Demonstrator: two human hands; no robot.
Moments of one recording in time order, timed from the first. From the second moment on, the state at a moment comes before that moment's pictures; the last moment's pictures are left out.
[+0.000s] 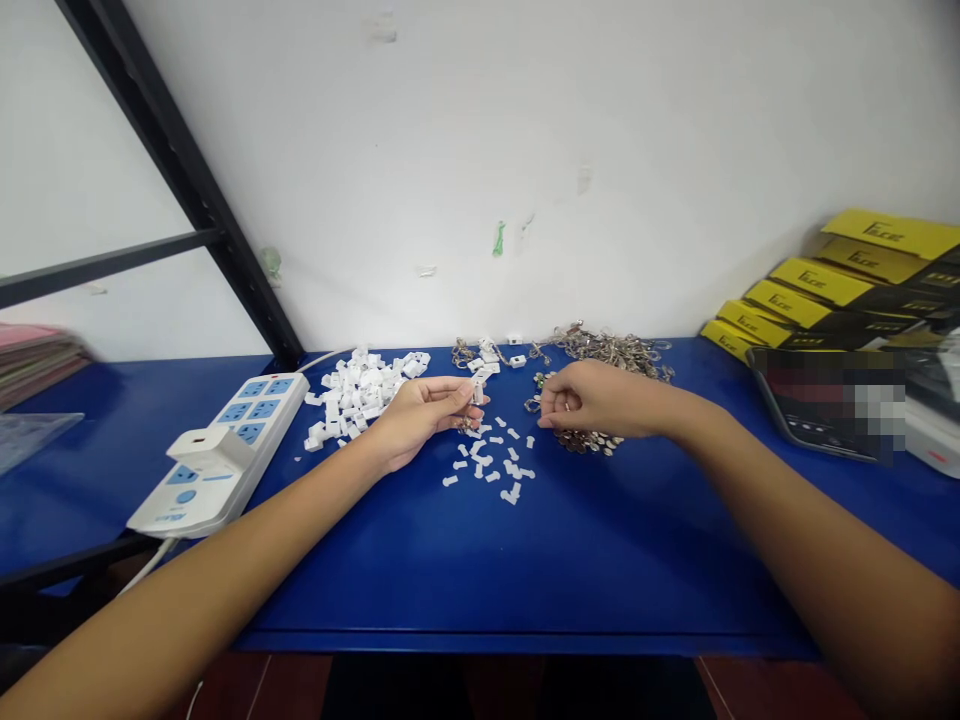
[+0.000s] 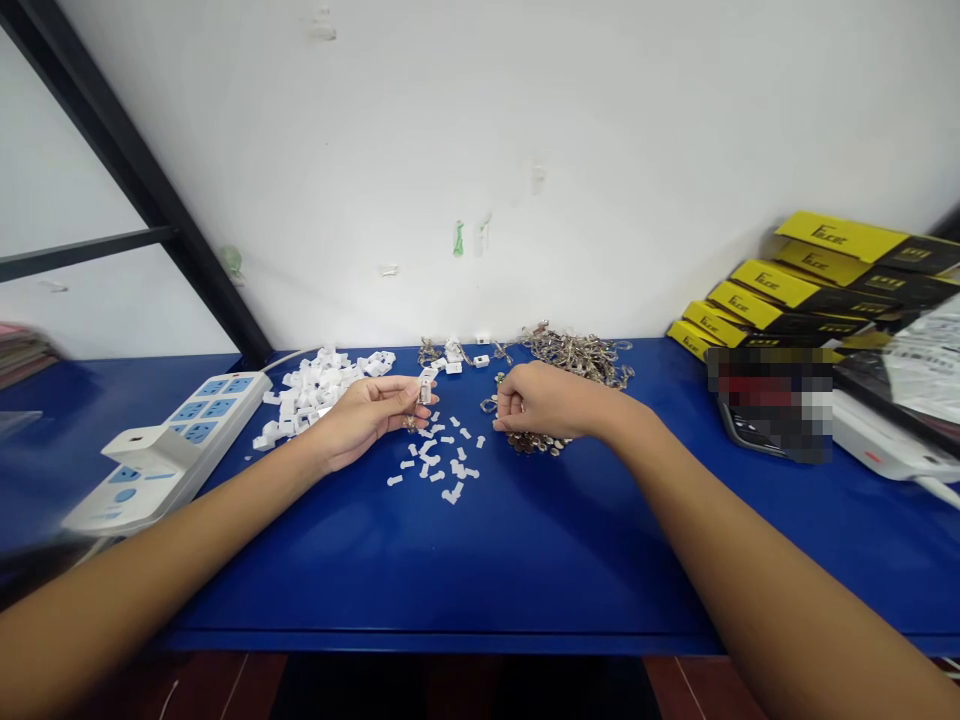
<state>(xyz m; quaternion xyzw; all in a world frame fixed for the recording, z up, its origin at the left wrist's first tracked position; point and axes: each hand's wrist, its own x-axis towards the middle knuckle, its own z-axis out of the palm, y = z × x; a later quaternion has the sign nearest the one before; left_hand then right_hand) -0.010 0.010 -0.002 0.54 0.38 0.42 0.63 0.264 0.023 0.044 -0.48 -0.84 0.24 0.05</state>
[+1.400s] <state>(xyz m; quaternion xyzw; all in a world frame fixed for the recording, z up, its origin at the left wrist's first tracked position) -0.005 0.005 -0.003 0.54 0.39 0.40 0.63 0.224 0.003 0.028 -0.37 -0.83 0.10 0.42</state>
